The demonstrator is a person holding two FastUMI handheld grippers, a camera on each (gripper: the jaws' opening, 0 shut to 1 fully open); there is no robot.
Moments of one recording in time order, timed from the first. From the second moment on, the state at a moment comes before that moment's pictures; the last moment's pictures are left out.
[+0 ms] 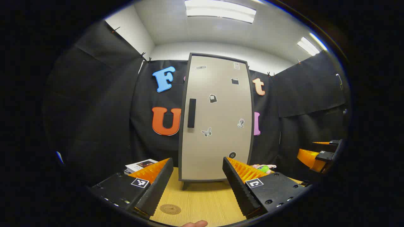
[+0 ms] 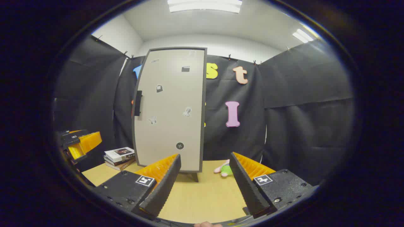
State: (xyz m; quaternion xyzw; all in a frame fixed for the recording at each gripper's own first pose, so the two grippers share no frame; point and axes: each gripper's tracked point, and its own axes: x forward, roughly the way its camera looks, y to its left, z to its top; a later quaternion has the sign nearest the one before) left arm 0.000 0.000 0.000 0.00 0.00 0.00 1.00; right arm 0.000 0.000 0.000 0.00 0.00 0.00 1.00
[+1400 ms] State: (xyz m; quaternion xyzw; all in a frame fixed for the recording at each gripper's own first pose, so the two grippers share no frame) left arm 0.002 0.003 -0.004 0.00 0.00 0.01 1.00; right arm 0.008 0.006 -0.011 0.01 0.02 0.01 1.00
